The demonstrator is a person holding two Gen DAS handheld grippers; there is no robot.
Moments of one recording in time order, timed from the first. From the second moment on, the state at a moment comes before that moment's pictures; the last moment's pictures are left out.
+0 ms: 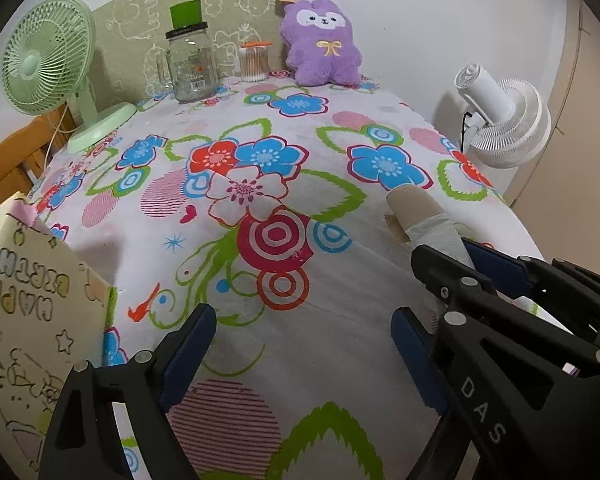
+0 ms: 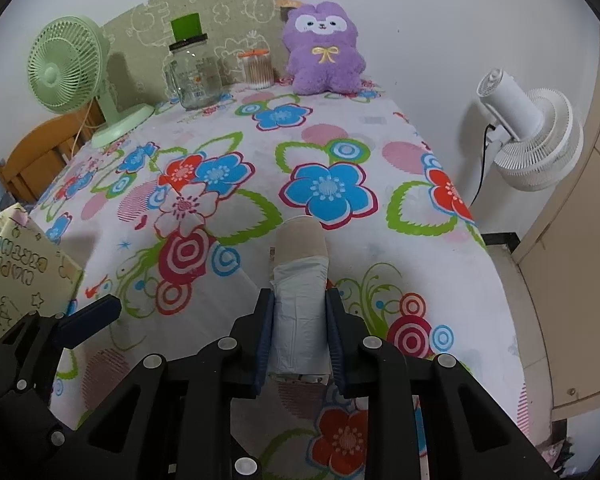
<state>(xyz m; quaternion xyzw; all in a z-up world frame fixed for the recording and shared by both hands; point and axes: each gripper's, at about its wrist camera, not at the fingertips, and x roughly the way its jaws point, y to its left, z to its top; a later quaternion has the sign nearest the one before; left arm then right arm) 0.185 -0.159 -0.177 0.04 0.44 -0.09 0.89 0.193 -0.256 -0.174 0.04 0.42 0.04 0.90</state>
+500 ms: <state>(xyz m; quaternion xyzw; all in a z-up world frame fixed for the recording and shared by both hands) 0.154 -0.146 -0.141 0.04 0.41 -0.09 0.90 0.161 -0.244 -0.137 0.03 0.39 0.04 0.92</state>
